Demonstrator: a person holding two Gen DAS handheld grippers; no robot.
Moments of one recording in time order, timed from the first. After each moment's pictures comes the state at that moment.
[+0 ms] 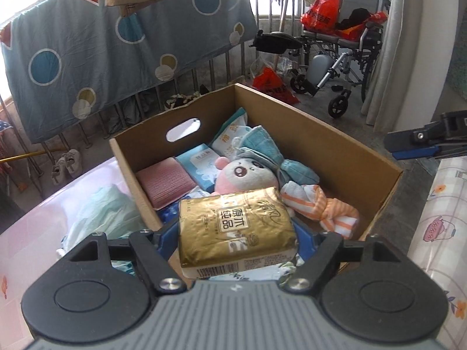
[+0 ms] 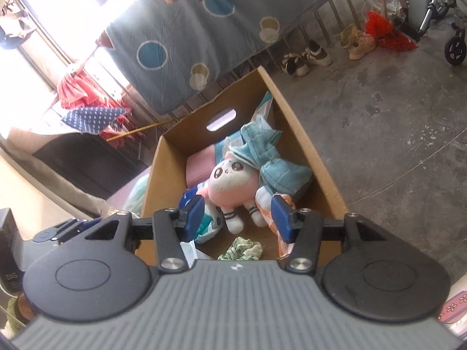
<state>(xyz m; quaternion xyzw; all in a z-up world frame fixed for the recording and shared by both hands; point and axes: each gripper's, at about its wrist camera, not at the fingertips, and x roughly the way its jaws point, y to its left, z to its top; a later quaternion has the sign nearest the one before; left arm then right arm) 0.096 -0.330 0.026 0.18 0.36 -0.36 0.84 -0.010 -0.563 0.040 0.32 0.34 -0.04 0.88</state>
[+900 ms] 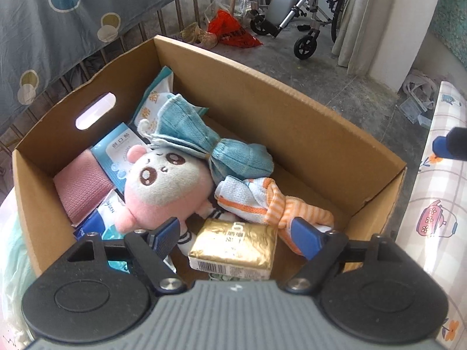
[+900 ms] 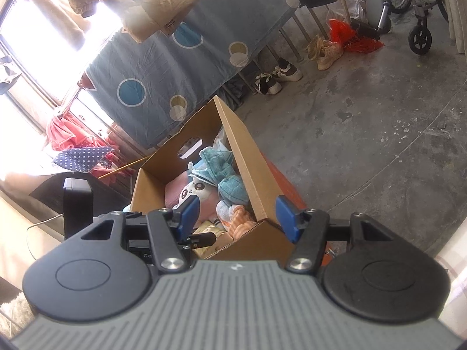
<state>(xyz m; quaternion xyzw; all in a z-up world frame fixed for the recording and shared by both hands) 0.123 -0.441 -0.025 0.24 0.44 -0.40 0.77 -0.084 -0.601 0.022 0.37 0.30 -0.10 0.87</state>
